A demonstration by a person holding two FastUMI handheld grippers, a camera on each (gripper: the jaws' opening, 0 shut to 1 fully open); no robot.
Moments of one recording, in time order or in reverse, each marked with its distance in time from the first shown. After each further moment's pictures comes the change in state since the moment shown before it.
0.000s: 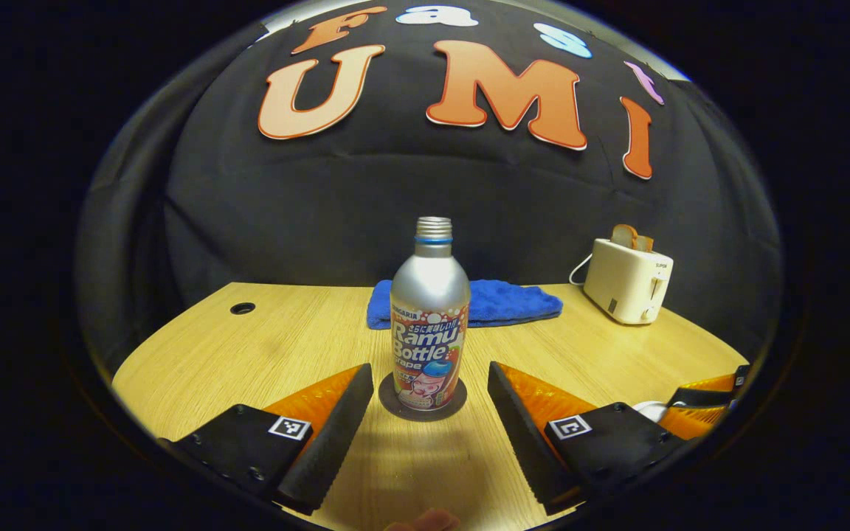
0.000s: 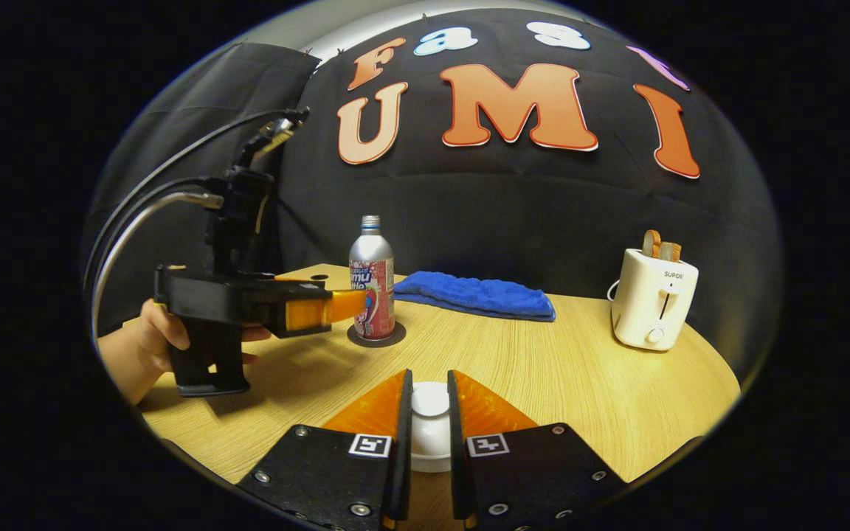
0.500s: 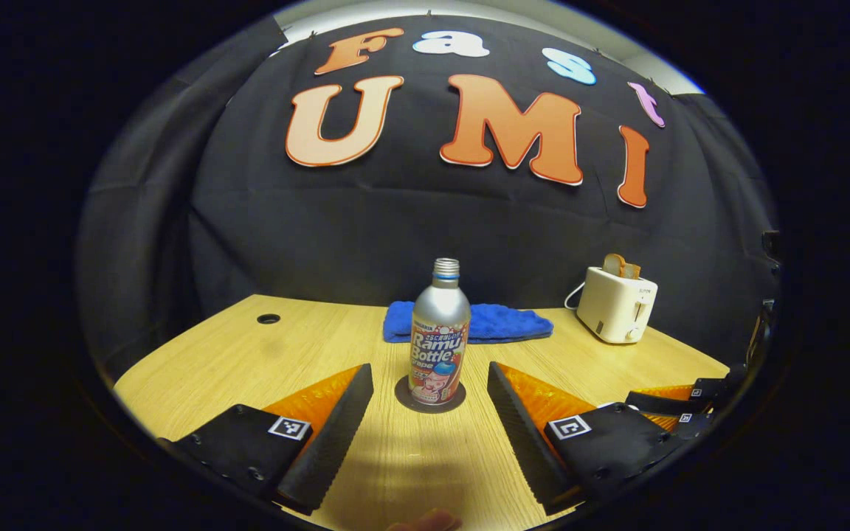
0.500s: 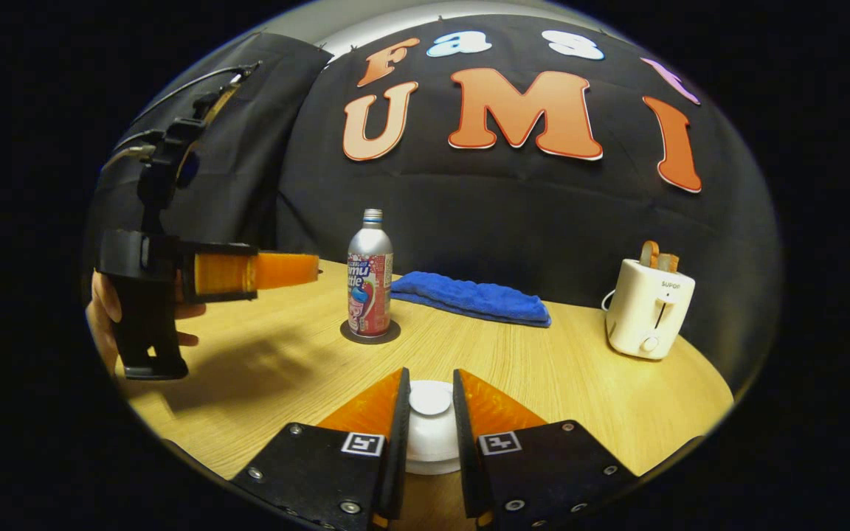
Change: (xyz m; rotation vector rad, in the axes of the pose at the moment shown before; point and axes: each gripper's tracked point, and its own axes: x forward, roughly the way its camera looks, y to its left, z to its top) left arm -0.068 0.012 0.028 -0.023 -0.120 0.040; right arm 0.003 -0.003 0.001 -0.088 -0.029 -0.053
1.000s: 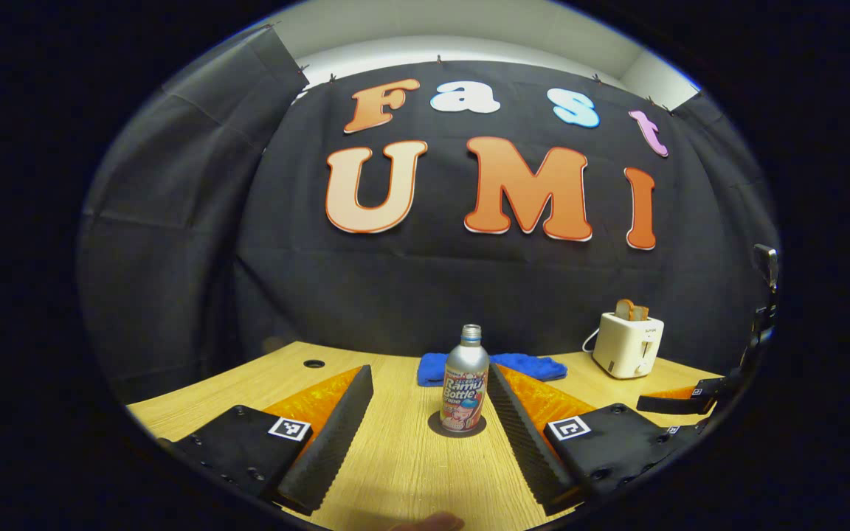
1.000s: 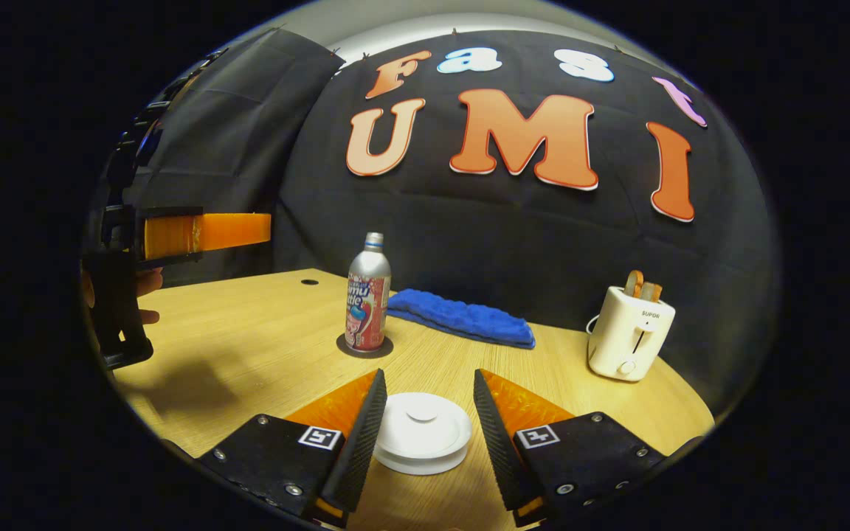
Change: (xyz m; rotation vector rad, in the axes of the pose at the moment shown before) left arm -0.072 0.018 0.063 0.021 -0.231 0.110; right arm -0.028 -0.004 0.039 -0.029 -0.101 -0.028
